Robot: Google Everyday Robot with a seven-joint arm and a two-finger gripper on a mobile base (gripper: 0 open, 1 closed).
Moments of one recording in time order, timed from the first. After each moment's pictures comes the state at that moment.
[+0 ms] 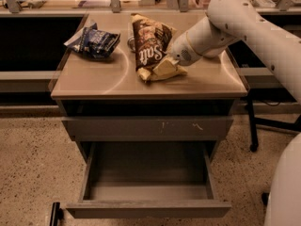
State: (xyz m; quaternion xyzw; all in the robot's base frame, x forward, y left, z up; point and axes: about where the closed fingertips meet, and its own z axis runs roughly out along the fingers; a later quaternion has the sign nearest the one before) arm 0.674 -0.042 0.833 -0.54 0.76 0.22 0.30
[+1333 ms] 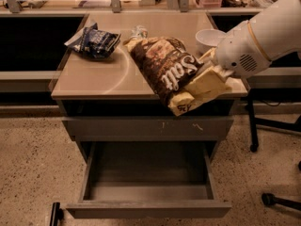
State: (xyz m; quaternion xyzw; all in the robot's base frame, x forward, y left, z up) arm 0.485 -0.098 0.935 -0.56 0.74 0.20 0.30
